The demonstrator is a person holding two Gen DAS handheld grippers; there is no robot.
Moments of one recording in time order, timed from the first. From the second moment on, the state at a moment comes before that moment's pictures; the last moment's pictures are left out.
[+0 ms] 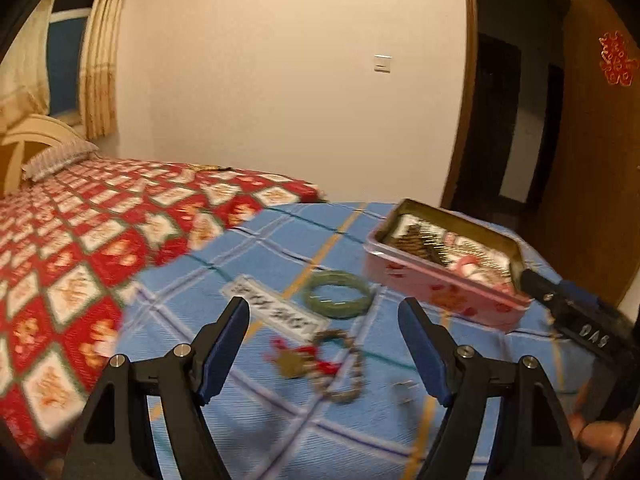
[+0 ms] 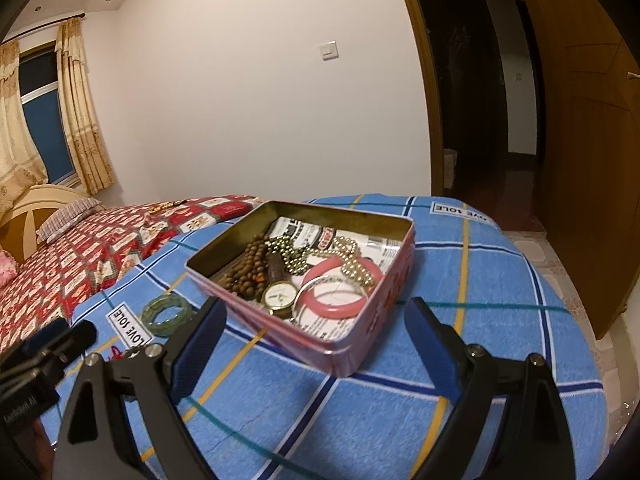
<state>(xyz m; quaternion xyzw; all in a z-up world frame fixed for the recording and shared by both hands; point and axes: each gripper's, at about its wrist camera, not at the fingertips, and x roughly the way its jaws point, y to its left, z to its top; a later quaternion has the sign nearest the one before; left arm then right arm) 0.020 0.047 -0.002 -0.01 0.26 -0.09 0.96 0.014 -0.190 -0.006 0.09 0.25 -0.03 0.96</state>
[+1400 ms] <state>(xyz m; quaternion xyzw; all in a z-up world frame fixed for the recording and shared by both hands) 0.027 0.084 -0.026 0.00 0.34 -0.11 0.93 0.030 -0.073 -0.047 -0.07 0.39 0.19 0.90</state>
